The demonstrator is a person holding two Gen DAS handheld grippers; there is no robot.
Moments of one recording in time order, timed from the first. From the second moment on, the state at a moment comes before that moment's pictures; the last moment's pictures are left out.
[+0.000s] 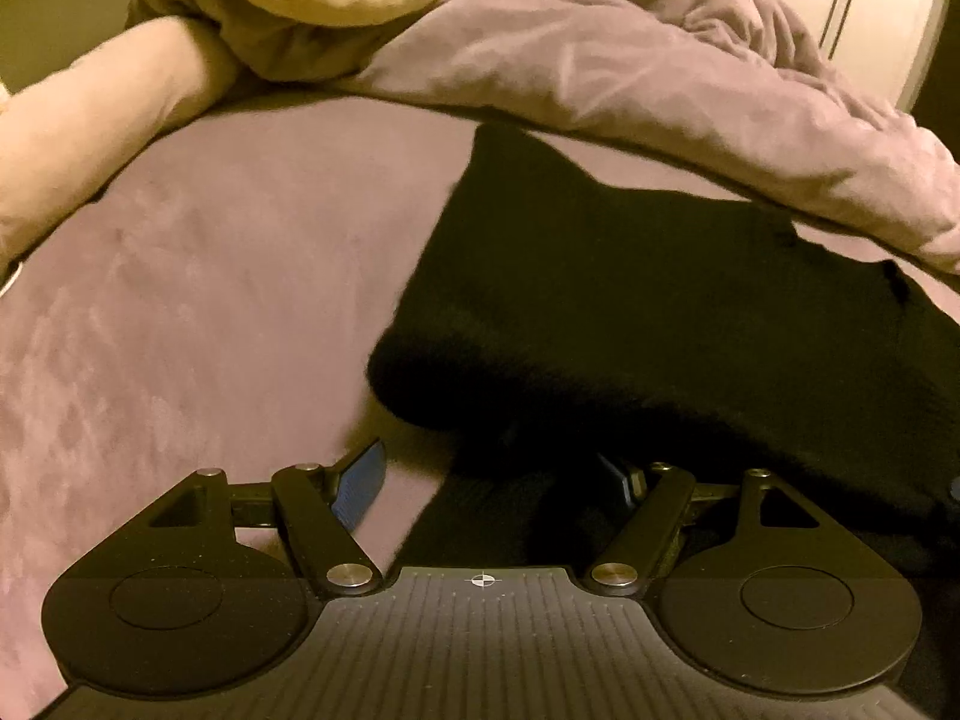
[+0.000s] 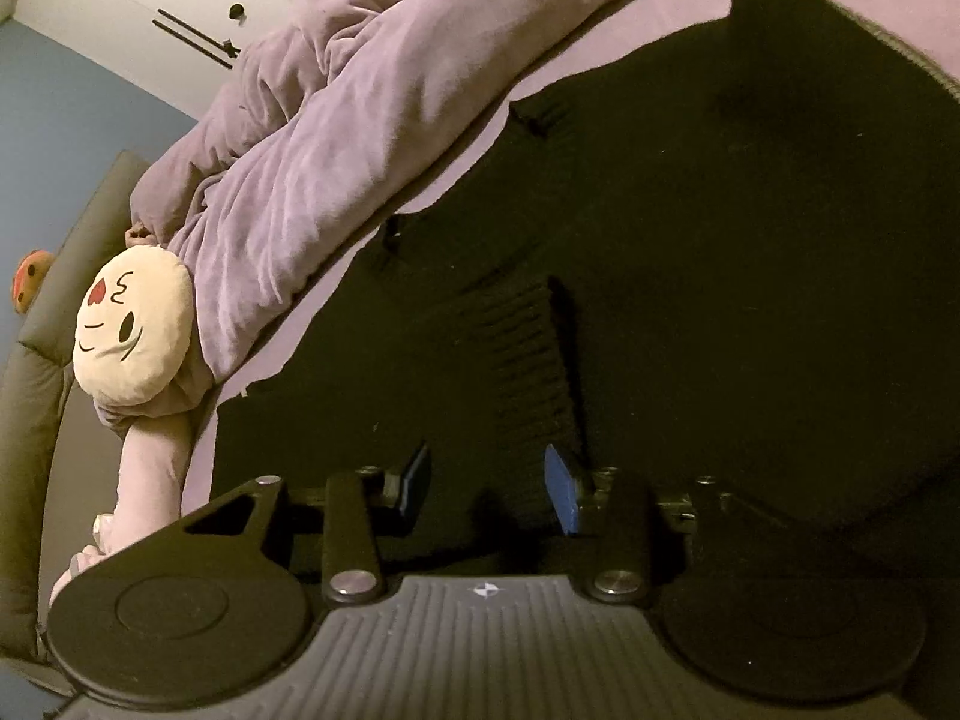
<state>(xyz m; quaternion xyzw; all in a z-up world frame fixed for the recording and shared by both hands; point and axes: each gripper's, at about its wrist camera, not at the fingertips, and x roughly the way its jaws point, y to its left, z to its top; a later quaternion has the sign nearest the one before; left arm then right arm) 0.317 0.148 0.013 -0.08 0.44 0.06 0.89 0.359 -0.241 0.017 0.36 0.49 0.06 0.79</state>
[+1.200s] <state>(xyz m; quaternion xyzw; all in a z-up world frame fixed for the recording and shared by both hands) 0.339 0.152 0.005 -0.08 0.44 0.09 0.89 0.400 -0.236 -0.016 0.41 0.51 0.10 0.75</state>
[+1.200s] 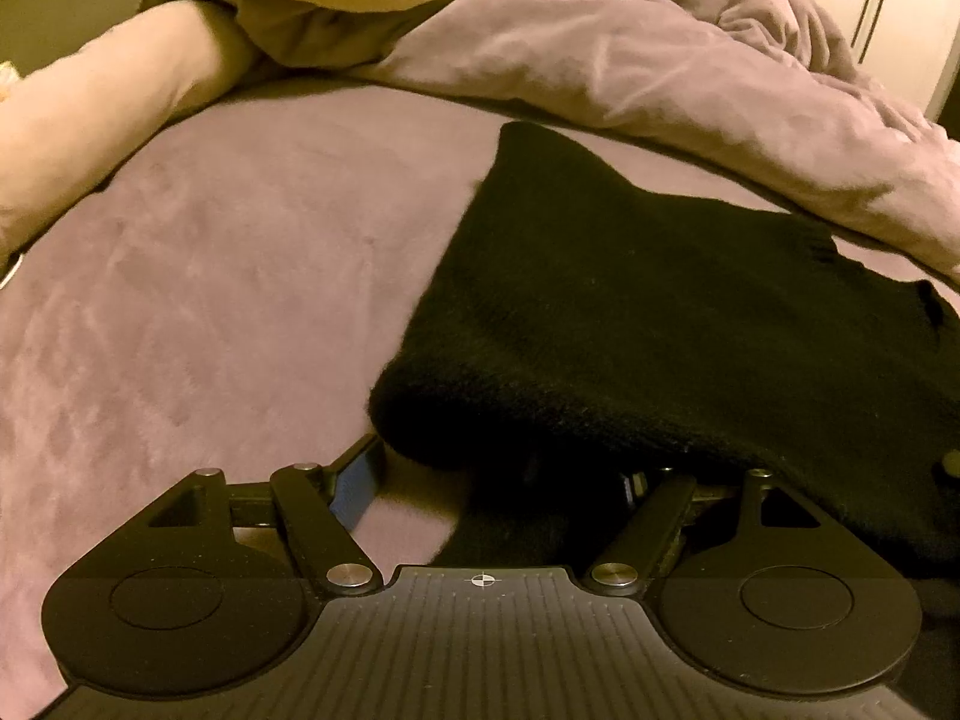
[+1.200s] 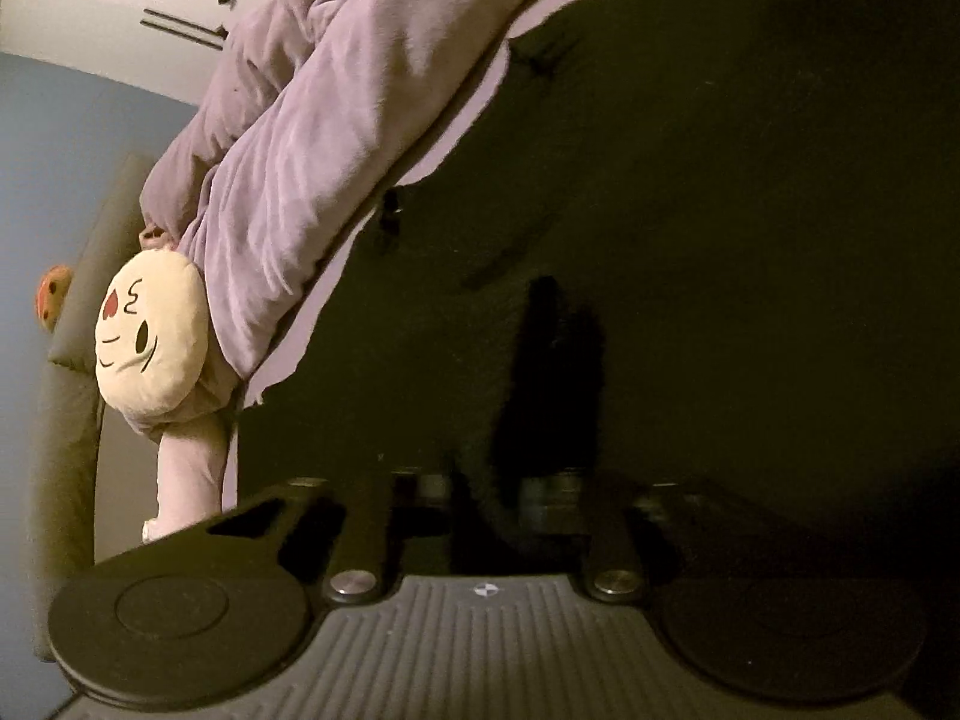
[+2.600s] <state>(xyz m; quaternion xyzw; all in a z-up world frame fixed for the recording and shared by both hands) 0.374 0.062 0.012 -0.04 0.46 0.03 0.89 0.386 -0.251 0.032 0.06 0.46 0.05 0.88</state>
